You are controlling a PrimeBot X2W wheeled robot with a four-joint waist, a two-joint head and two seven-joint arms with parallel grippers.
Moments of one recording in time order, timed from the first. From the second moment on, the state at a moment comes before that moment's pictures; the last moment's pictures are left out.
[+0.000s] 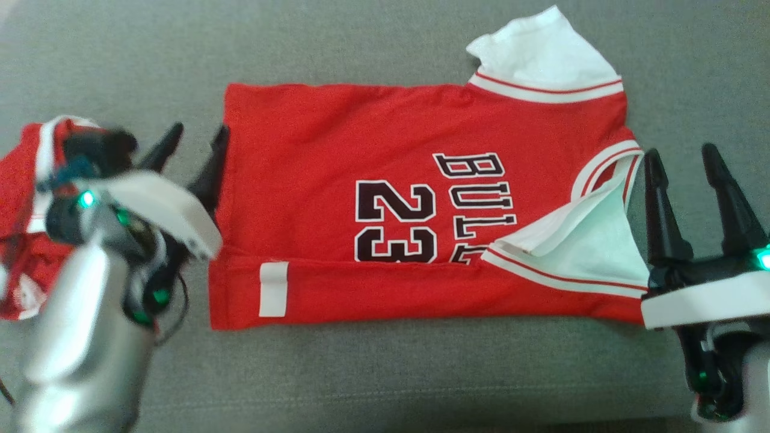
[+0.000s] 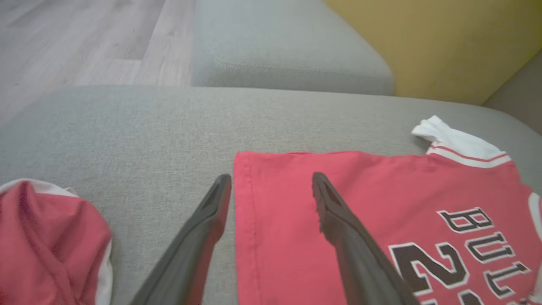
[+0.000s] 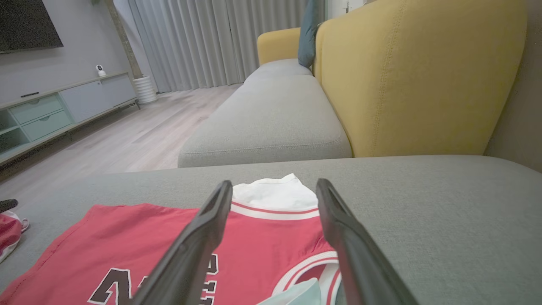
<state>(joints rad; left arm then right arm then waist) -0.39 0.26 -0.26 0.18 -0.48 0.02 0.14 -0.02 -0.08 -0.05 -0.29 0.23 0.13 0.14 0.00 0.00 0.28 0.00</state>
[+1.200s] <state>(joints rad) -0.88 0.42 -0.39 0.65 -0.74 -0.13 0.55 -0.12 -0.05 -0.01 -0.22 0.26 0.13 0.09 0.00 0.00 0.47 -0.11</state>
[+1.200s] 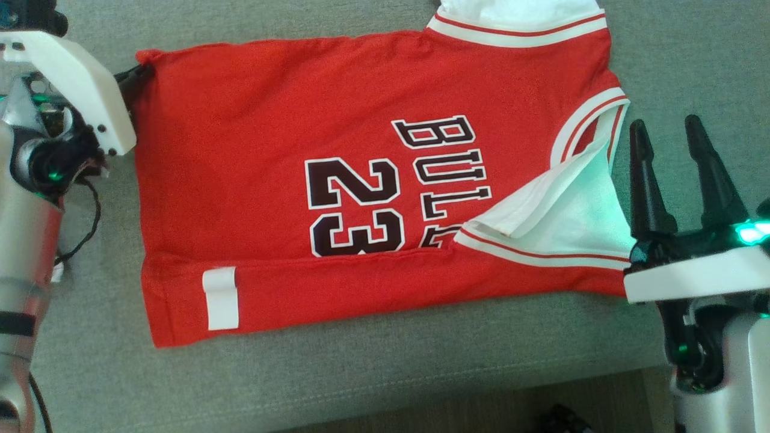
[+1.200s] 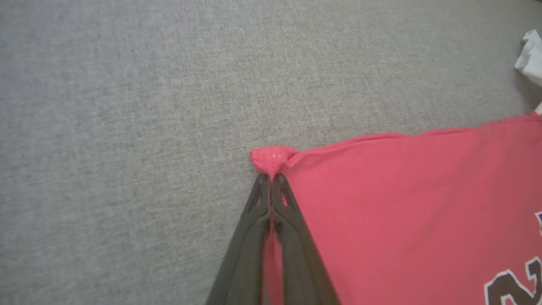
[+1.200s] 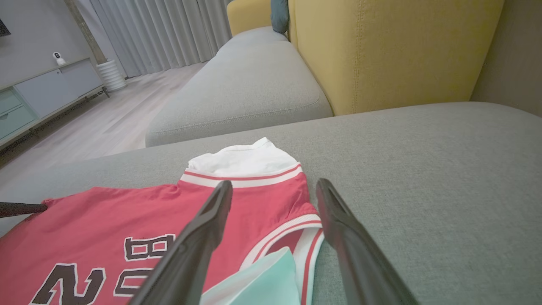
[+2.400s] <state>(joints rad) -1.05 0.31 -0.64 0.66 -0.85 -0.13 0.29 -1.10 -0.30 0.09 0.74 0.31 0.13 0.49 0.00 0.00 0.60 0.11</state>
